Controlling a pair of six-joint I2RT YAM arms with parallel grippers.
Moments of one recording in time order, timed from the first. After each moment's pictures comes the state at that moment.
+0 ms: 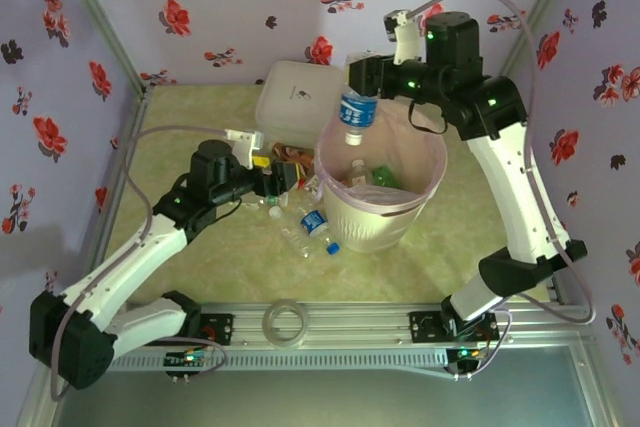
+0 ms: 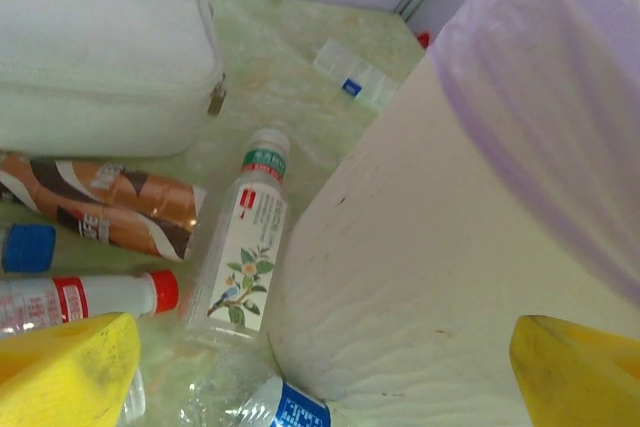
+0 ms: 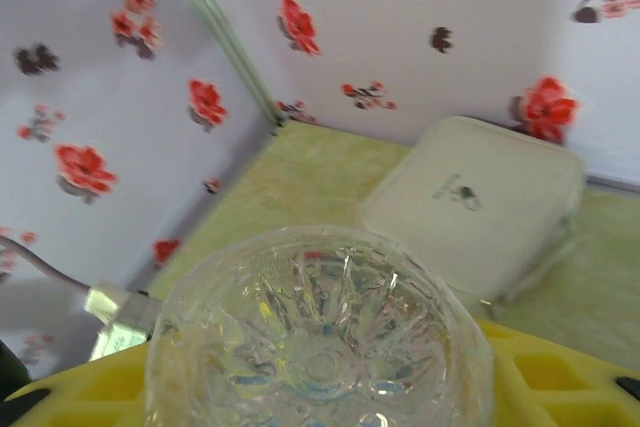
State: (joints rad) left arm -0.57 1.10 0.85 -0.18 0.25 -0.43; right arm 0.49 1.57 2.17 -1.03 -0.29 0.22
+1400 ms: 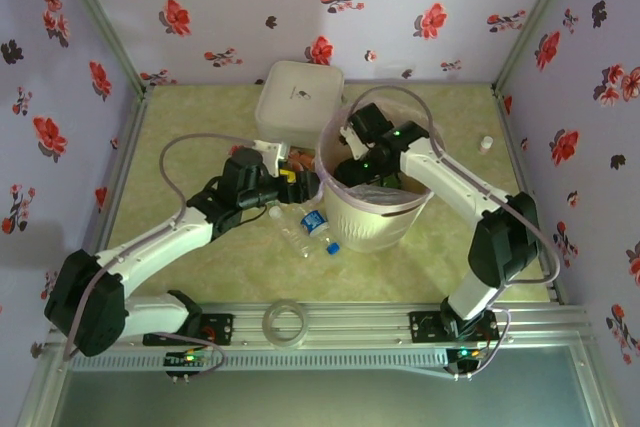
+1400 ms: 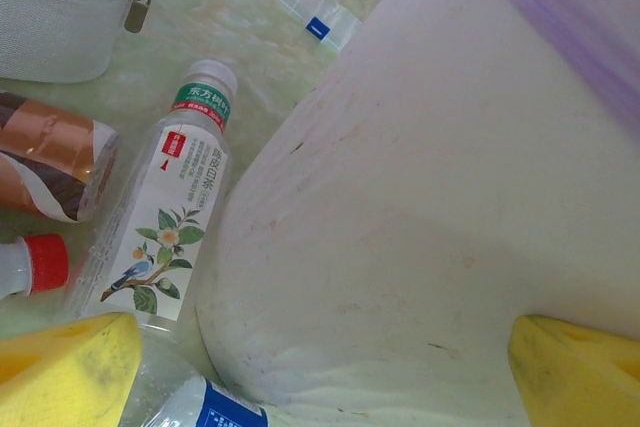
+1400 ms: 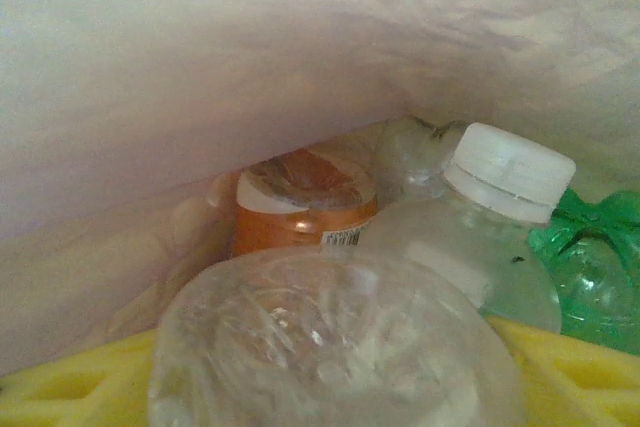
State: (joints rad) left arm -0.68 1.25 0.79 0.02 0.25 -0.57; right arm 0.59 1.64 1.42 -0.94 -0.10 0.12
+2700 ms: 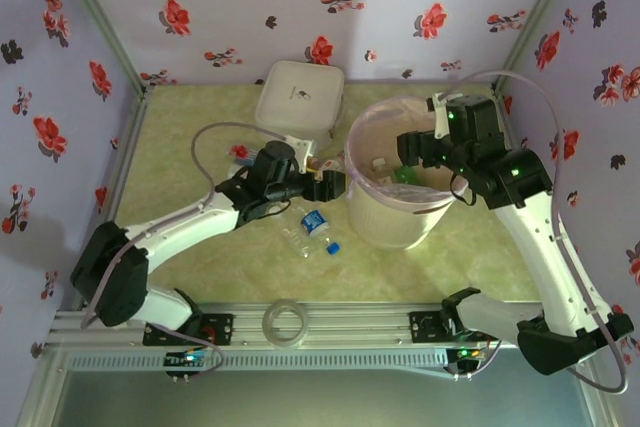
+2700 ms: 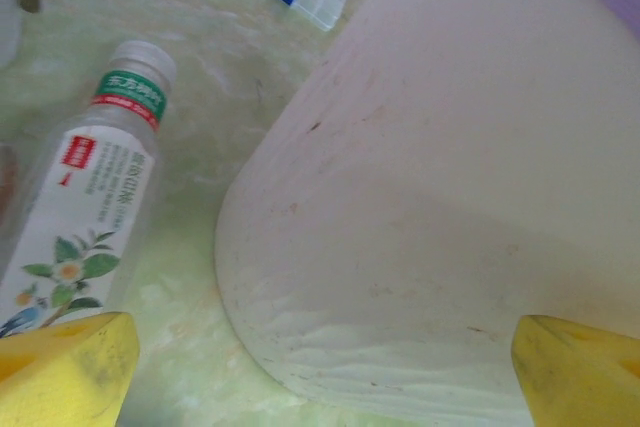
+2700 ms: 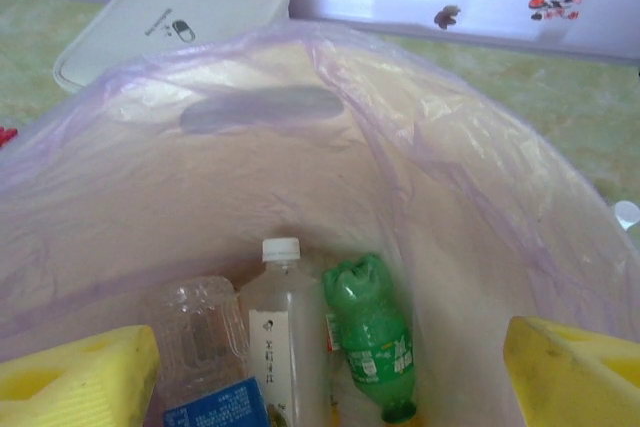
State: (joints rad) left arm -0.79 1.41 0.96 -0.04 0.18 -0.56; right arm 0.43 1.13 1.50 -1.03 0.12 0.15
